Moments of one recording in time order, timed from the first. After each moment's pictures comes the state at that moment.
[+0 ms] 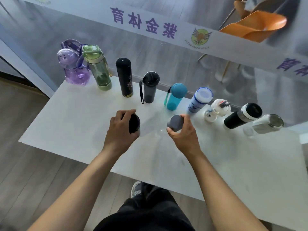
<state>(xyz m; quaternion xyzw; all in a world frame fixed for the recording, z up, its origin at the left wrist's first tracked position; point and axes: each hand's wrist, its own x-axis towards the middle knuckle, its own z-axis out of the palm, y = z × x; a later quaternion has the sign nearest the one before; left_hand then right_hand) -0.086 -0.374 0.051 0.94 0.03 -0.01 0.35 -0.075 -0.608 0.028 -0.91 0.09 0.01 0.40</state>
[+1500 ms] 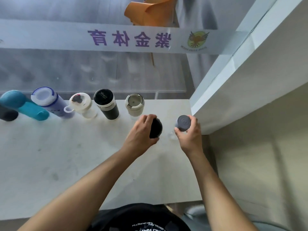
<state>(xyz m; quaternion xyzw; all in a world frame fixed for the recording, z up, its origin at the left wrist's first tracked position) -0.118 -0.988 0.030 0.90 -0.26 -0.12 0.34 -0.185 -1.179 -0.002 -0.86 0.28 -0.13 0.40</state>
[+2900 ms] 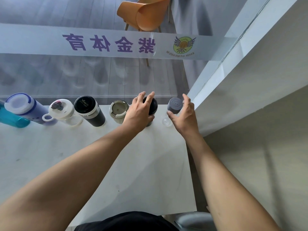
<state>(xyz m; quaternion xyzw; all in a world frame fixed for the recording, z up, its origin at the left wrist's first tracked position) -0.025 -1.076 0.031 0.94 -0.26 -0.09 0.21 -0.097 -1.254 0.013 -0.90 0.24 -0.11 0.35</state>
